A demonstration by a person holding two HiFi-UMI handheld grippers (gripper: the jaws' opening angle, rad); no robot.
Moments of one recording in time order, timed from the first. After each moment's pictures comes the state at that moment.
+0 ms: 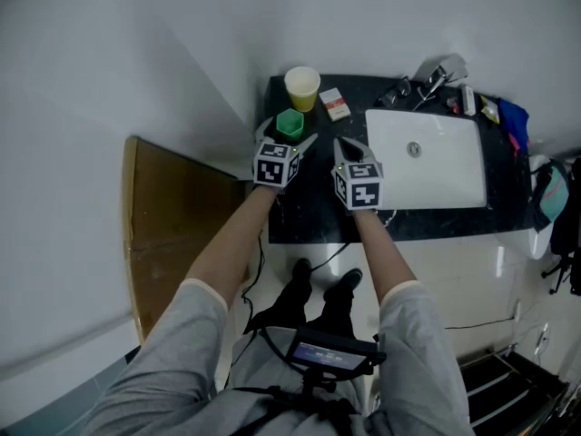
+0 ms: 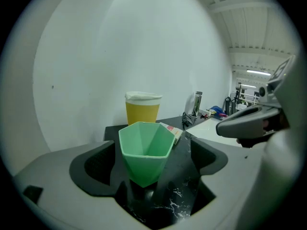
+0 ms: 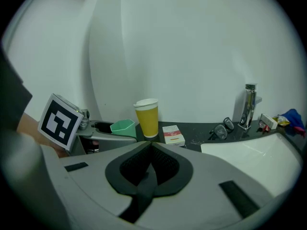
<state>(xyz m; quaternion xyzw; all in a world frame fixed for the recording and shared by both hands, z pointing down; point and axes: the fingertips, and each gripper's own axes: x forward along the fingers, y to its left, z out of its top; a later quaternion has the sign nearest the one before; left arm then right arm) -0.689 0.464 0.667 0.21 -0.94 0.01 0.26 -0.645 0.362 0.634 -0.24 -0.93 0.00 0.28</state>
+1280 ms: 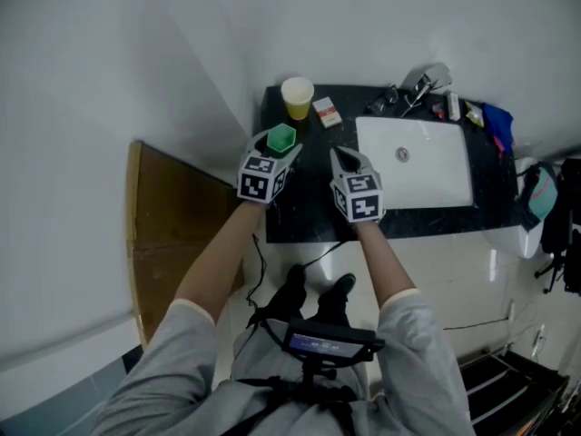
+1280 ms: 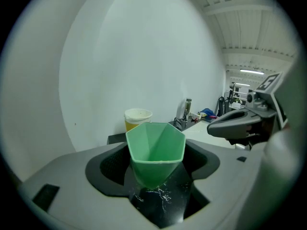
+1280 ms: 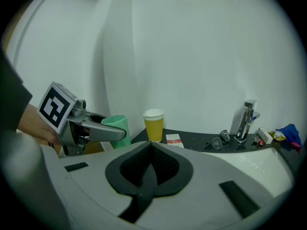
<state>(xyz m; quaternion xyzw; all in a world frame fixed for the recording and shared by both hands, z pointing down) -0.647 0.473 0.606 0.24 -0.94 0.02 0.25 -0.616 0.359 0.589 -0.27 -0.93 -0.03 0.25</state>
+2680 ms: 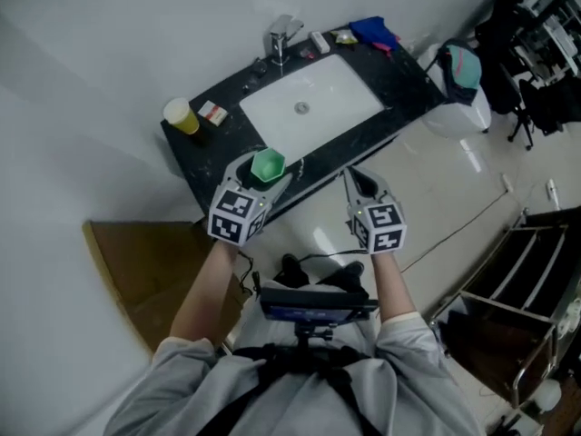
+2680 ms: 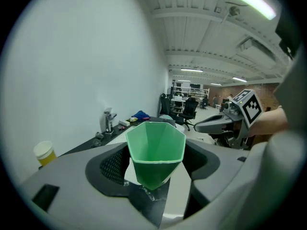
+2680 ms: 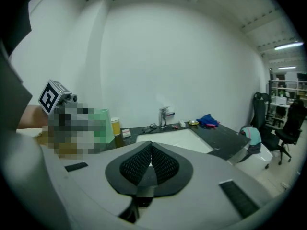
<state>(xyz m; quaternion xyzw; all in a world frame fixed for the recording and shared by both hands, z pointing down) -0.461 0.270 0.507 0.54 -0.81 0.10 0.21 -0.379 0.140 0.518 -0.01 -0.97 0.04 0.22</state>
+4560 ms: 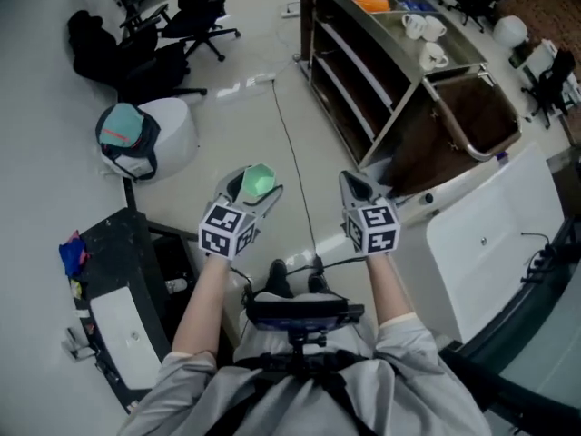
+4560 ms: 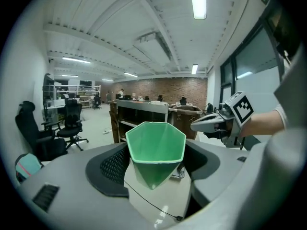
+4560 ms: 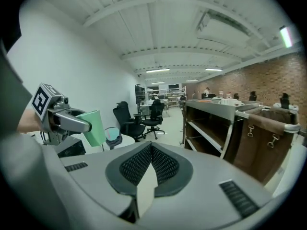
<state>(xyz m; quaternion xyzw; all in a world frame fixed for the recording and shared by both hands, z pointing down) 0.100 -0.311 0.474 0.94 -0.27 0.19 0.08 0.260 -0.269 0.492 0.63 -0.75 0.16 0.13</state>
